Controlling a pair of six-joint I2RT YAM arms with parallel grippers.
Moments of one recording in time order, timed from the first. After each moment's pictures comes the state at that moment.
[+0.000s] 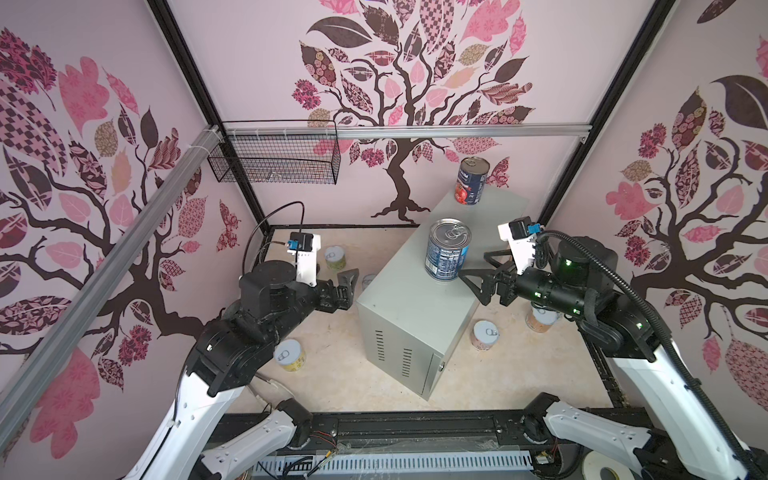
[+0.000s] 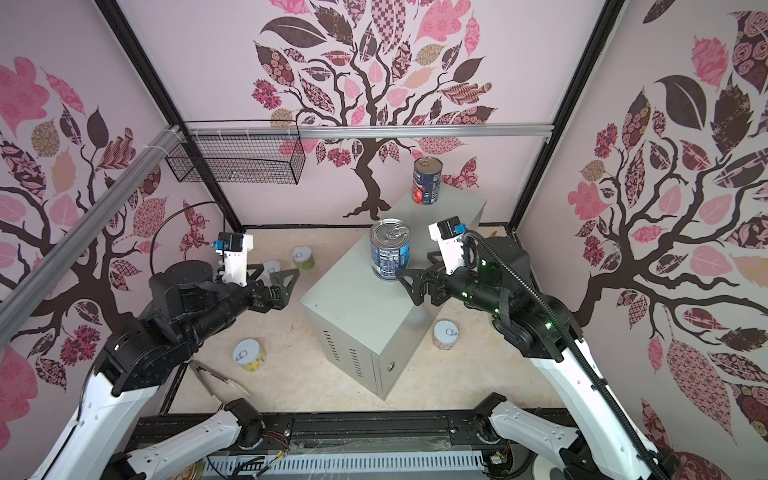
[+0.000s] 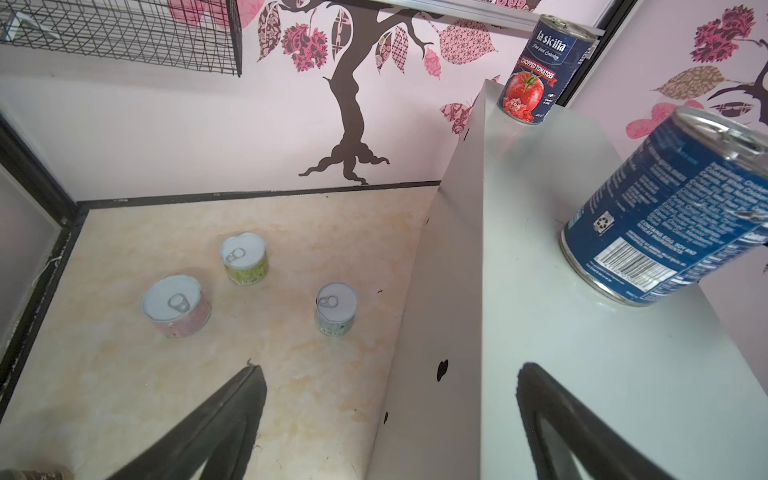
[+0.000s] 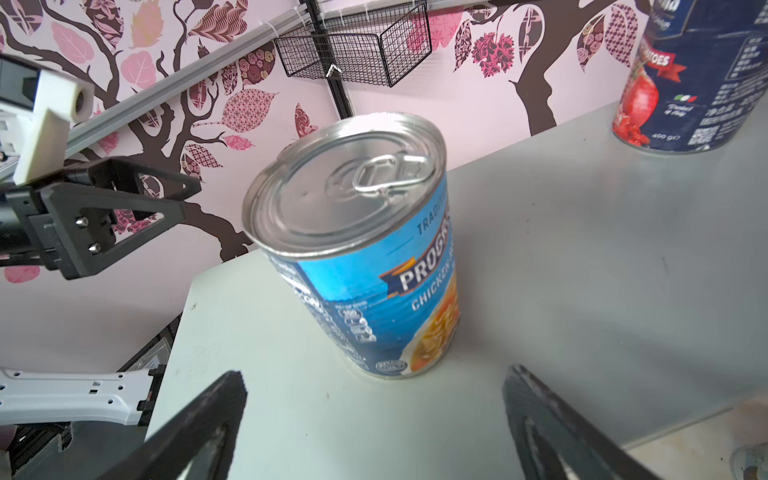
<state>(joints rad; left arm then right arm) -0.61 0.87 1.39 -0.88 -0.17 -0.29 0.59 1.00 1.48 -0.78 -0.22 0.20</state>
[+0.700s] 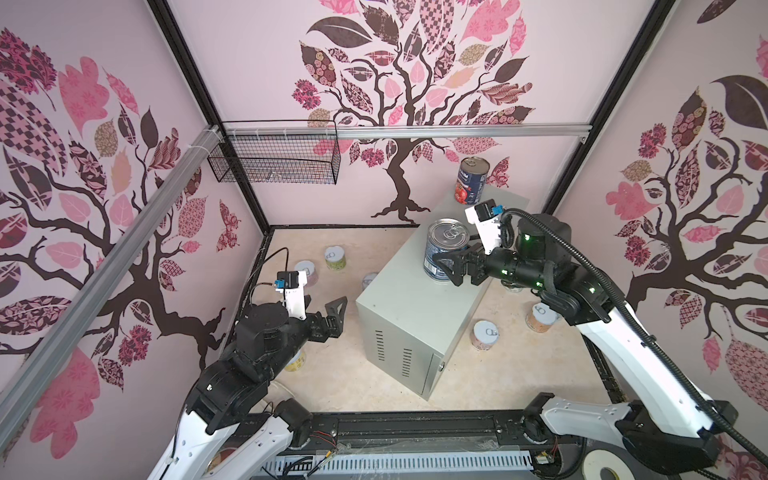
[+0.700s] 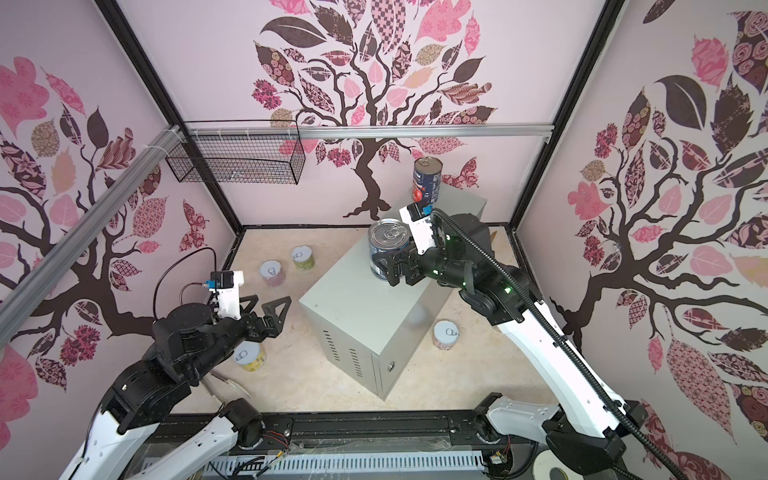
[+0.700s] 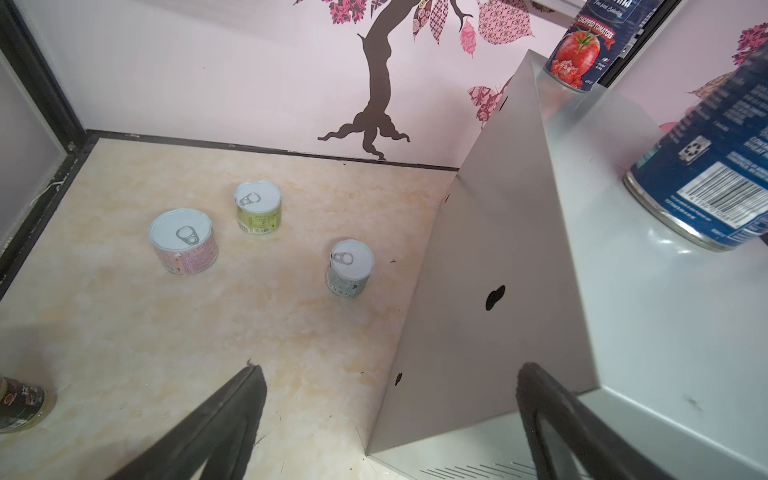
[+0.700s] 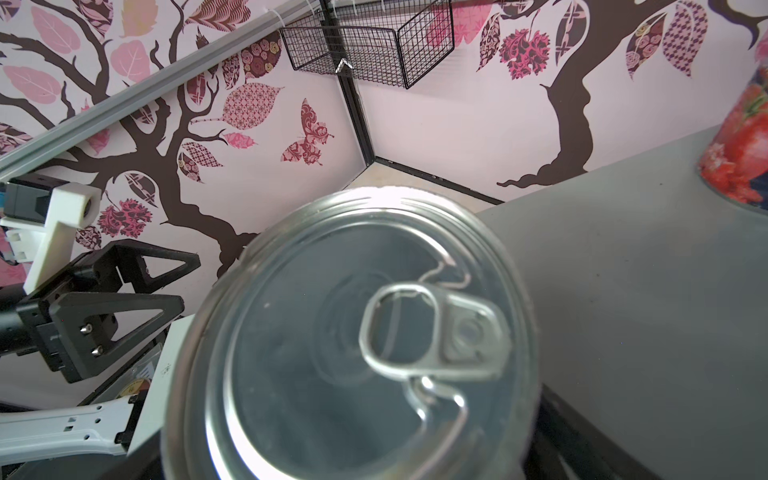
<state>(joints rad) -0.61 0.61 1.04 -0.81 -0.22 -0.38 0.65 1.20 1.58 -0.70 -0.21 0.19</state>
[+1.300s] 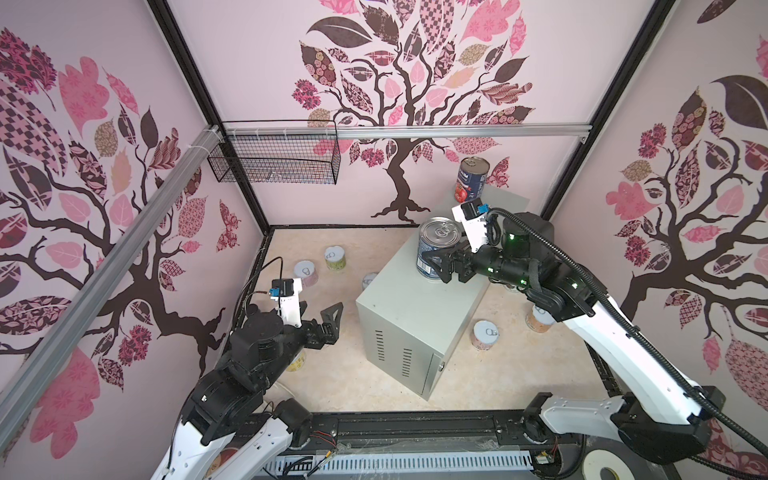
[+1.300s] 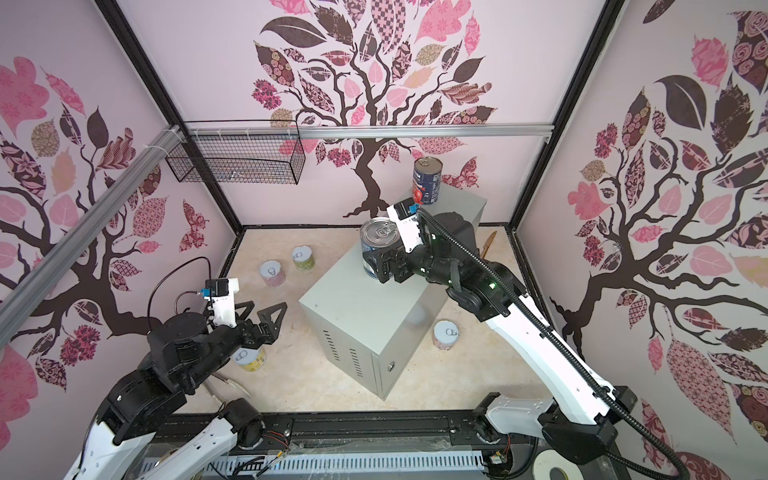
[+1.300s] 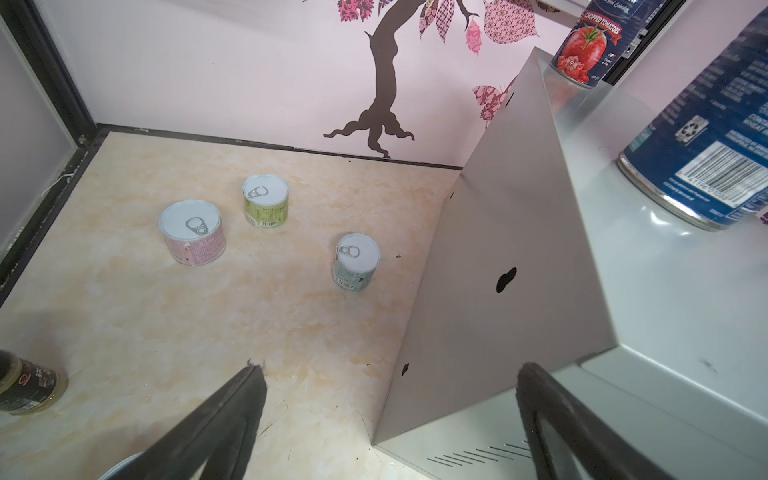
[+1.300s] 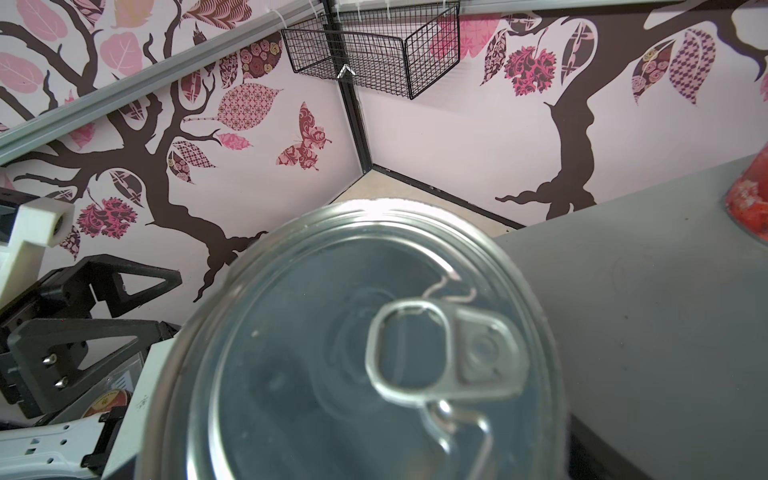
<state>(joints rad) -0.61 0.55 1.01 -0.83 -0.22 -0.39 0.69 1.24 1.57 -0.62 -0.15 0.17</state>
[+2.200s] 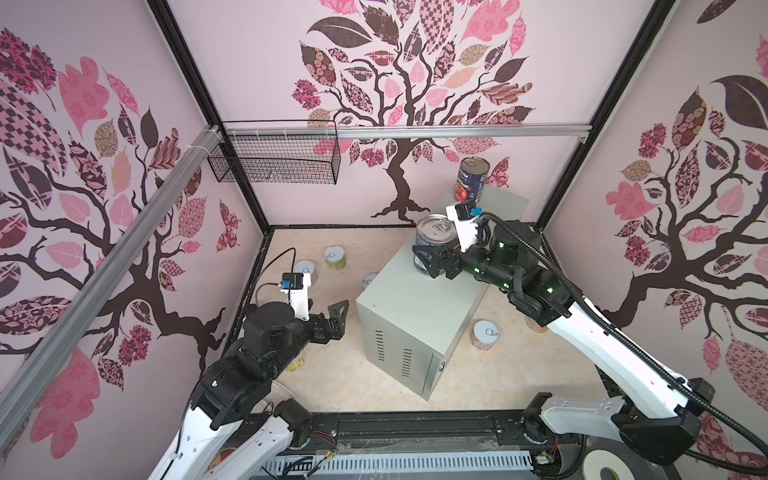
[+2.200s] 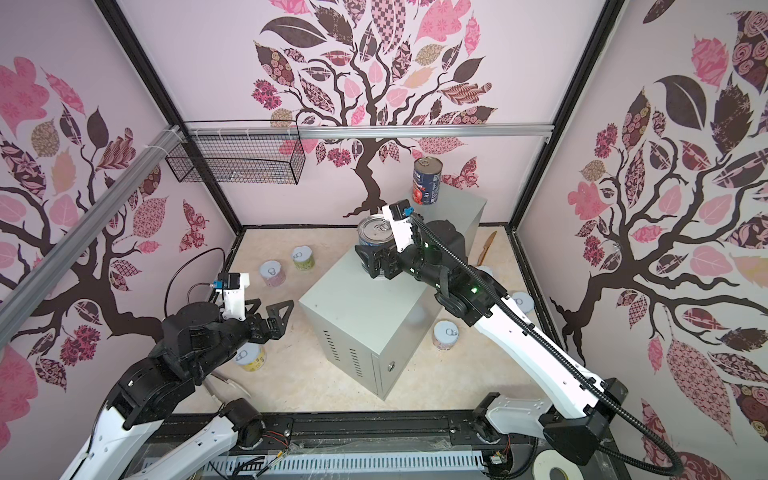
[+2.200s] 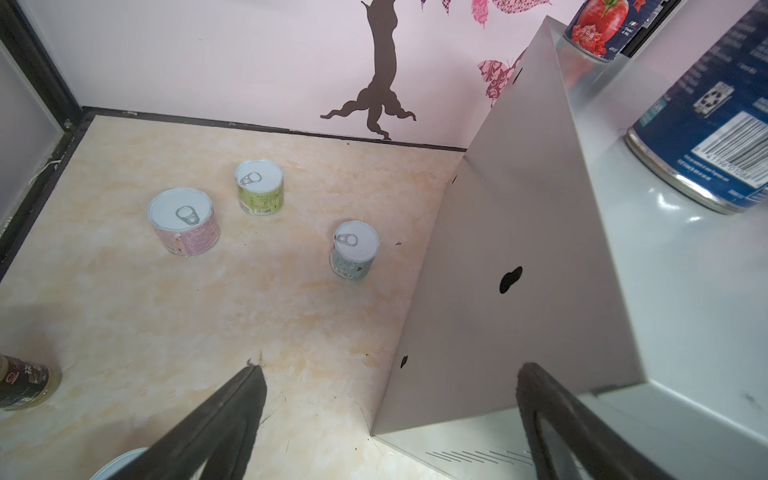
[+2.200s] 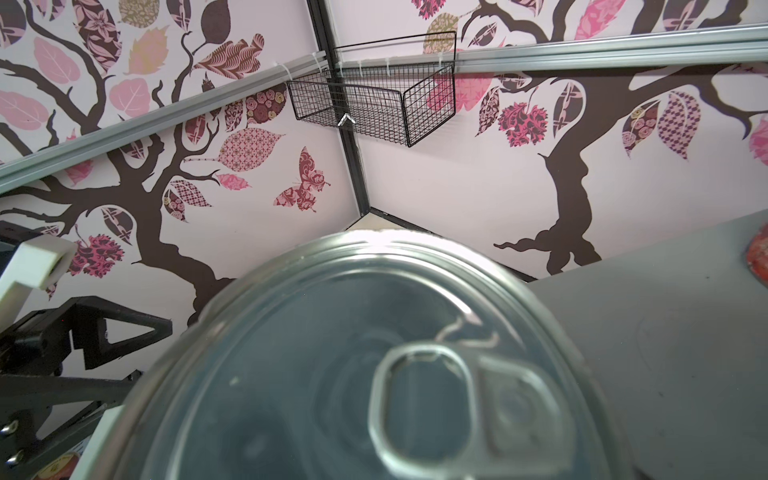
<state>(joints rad) -0.61 0.63 1.04 -0.84 -0.20 -0.39 0.70 1.23 1.40 -0.31 -0.10 0.16</state>
